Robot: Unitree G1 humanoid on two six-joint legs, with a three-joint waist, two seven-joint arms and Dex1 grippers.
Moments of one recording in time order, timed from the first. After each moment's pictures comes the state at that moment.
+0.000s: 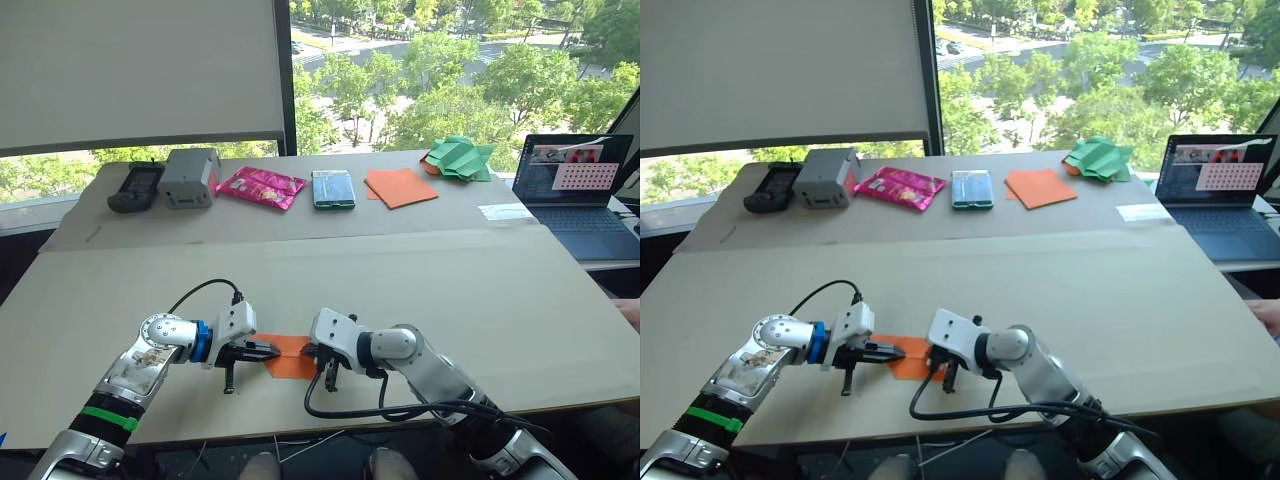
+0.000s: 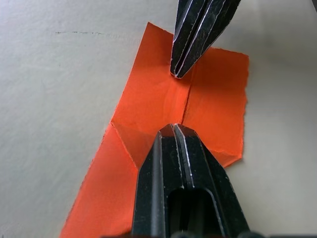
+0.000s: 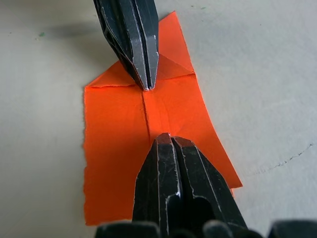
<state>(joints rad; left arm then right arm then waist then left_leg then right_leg) -0.24 0.72 -0.25 0.12 -0.22 0.17 -1.23 -0.38 -0.36 0.58 -0.18 -0.06 0.56 0.78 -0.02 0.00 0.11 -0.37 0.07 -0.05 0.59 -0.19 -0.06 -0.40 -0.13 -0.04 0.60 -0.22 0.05</state>
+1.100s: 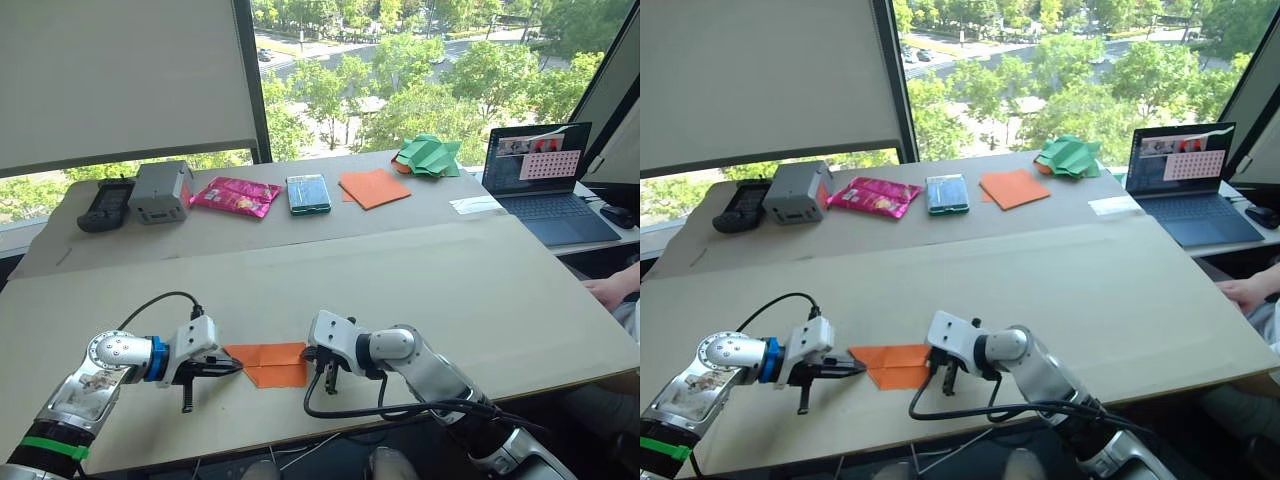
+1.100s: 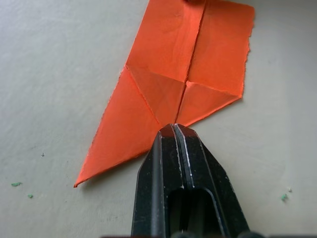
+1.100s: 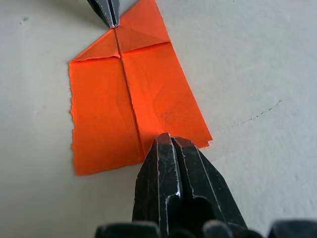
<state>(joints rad) -0.06 0.87 -0.12 0.06 -0.23 0.15 -1.22 -0.38 -0.35 0.58 -0.16 -0.06 0.57 0.80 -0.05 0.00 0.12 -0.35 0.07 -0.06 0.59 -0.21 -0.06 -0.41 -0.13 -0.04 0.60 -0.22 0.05</state>
